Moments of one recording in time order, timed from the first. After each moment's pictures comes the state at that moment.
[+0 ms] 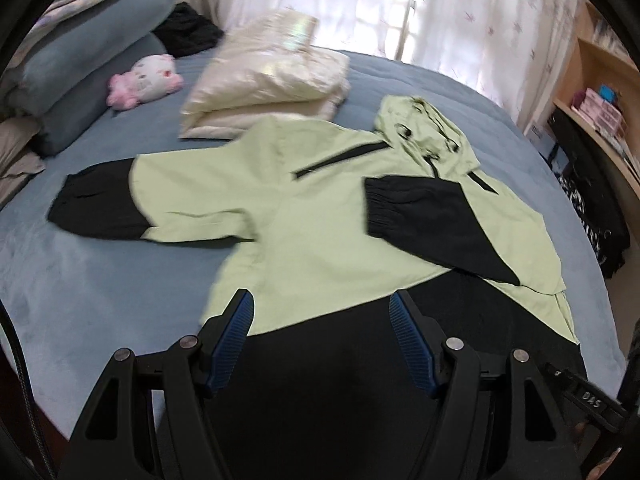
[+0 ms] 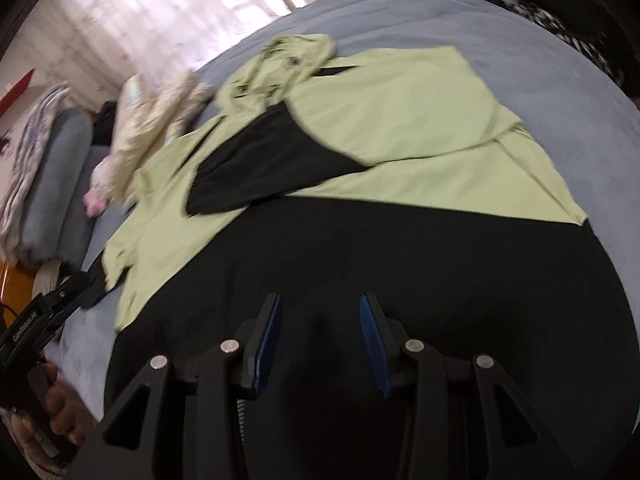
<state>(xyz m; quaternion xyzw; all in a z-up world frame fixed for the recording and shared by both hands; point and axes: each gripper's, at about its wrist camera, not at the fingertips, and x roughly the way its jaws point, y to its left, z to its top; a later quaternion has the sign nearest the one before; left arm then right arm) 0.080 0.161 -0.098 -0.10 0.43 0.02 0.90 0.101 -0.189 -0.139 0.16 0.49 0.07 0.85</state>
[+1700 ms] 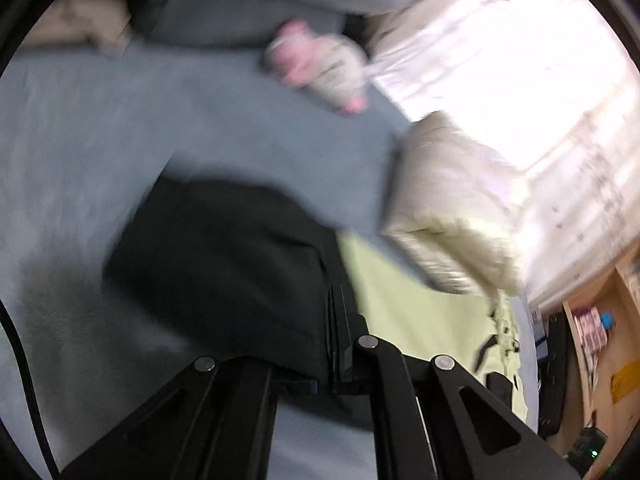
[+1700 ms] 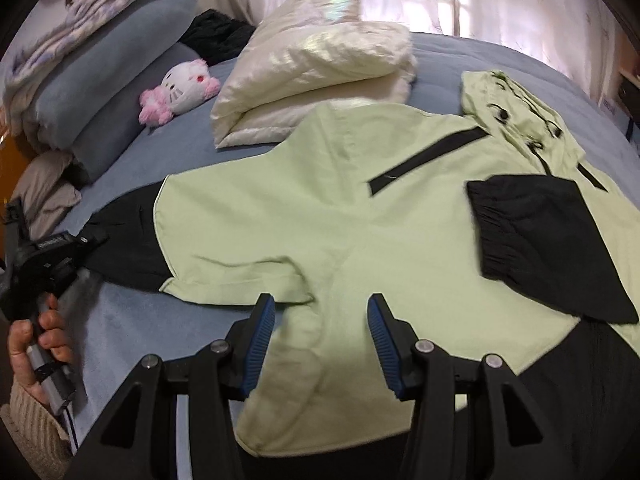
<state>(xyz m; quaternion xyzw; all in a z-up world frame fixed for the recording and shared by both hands) 0.166 0.514 -0.182 -0.37 0.32 0.06 0.87 0.205 0.116 -0.150 0.00 0.46 0.15 0.88</state>
